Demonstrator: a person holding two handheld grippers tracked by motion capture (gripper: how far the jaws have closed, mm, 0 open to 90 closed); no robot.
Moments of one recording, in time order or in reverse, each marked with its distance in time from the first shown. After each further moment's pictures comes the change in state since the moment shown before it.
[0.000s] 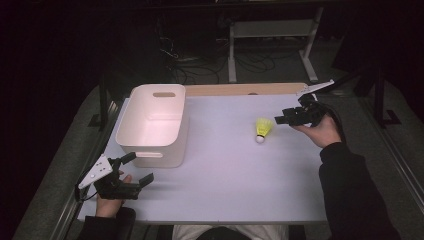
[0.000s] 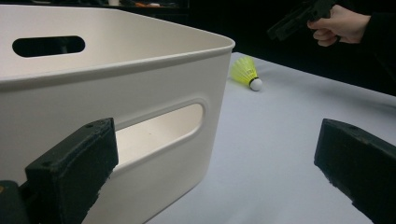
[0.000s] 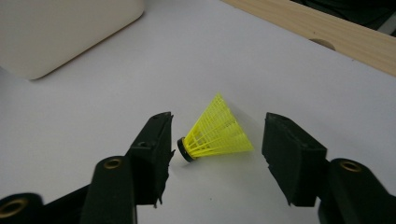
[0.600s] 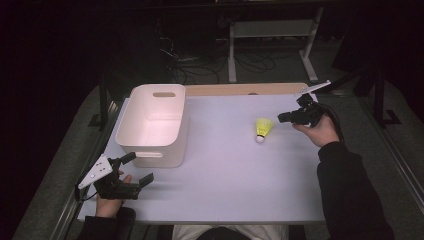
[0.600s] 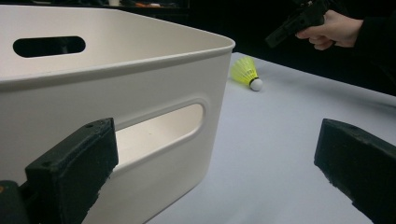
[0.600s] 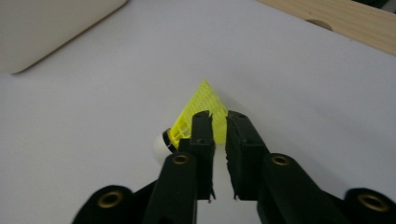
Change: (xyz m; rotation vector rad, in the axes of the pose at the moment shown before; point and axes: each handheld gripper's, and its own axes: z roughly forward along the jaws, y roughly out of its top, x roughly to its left) left arm 0.000 0.000 0.000 -0.001 0.002 0.002; right arm -0.012 -0.004 0.011 0.048 -0.021 0.027
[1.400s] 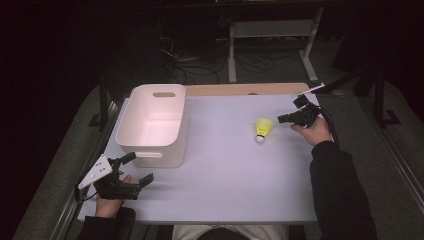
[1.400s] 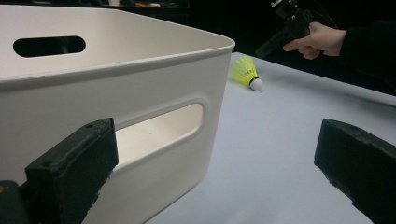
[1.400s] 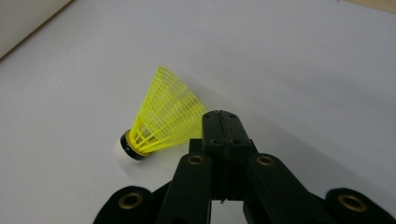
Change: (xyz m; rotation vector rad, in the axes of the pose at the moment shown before) left arm 0.000 0.000 0.000 0.002 -0.001 0.000; right arm -0.023 -0.008 0.029 0.046 -0.028 0.108
